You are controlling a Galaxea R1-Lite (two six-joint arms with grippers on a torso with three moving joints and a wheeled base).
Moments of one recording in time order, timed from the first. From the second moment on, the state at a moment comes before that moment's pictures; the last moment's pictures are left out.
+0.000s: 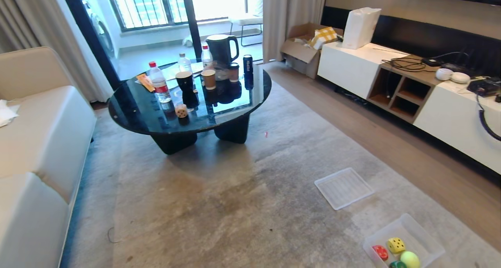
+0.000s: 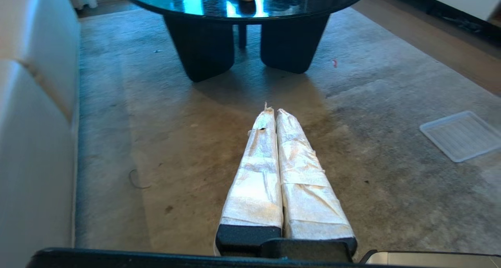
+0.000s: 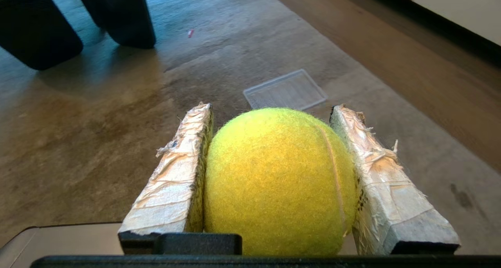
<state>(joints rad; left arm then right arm) -0.01 0.00 0.00 0.00 0.00 0.00 -0.01 0.00 -0.07 0.18 -0.03 0.02</state>
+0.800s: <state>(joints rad) -0.01 0.00 0.00 0.00 0.00 0.00 -0.01 0.00 -0.07 0.18 -0.03 0.02</state>
